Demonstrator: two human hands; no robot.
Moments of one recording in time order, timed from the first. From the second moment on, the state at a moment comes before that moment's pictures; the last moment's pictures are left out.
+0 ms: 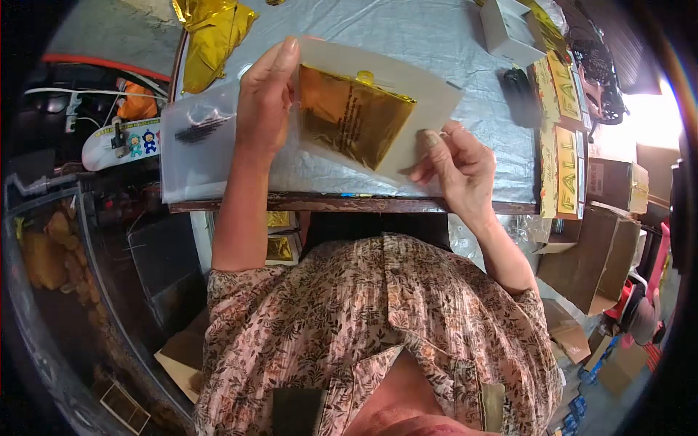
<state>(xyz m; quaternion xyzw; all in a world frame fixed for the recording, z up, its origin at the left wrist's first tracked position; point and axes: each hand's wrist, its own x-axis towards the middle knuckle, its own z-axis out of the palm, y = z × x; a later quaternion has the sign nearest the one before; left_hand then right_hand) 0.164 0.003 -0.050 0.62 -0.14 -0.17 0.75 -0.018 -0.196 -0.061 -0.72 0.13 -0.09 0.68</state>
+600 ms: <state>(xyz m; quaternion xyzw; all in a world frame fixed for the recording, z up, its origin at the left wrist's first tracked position) 0.174 0.027 -0.075 0.64 -0.04 -0.40 0.65 0.005 -0.229 -0.075 -0.60 0.23 -0.03 0.76</state>
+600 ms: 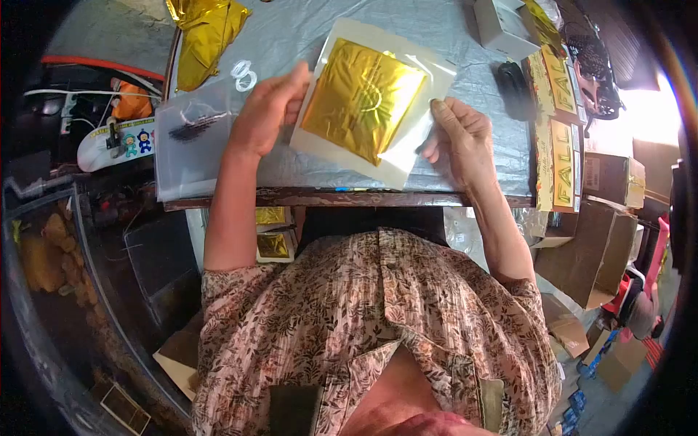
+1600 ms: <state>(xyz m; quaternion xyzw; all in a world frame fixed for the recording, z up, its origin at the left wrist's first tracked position) 0.179 -0.007 -0.068 0.60 -0.12 -0.33 0.72 -0.004 -0.227 -0.072 -0.64 0.19 0.07 0.74</state>
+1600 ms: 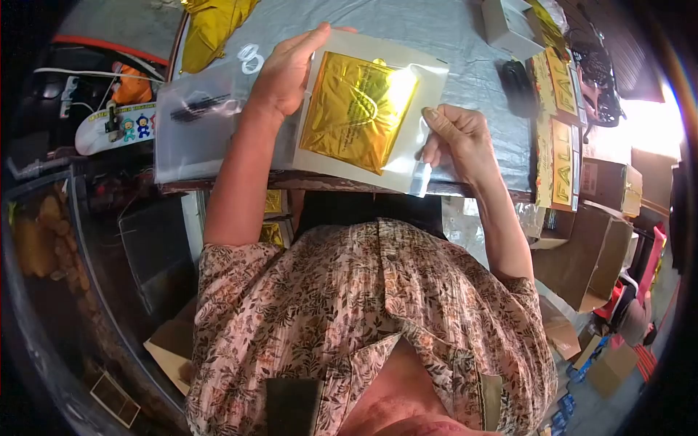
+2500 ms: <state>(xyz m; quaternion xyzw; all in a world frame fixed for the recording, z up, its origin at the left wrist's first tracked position) 0.194 -0.011 -0.111 0.63 -0.06 -0.33 0.70 0.010 -0.250 -0.086 -0.62 0.21 0.02 0.75</state>
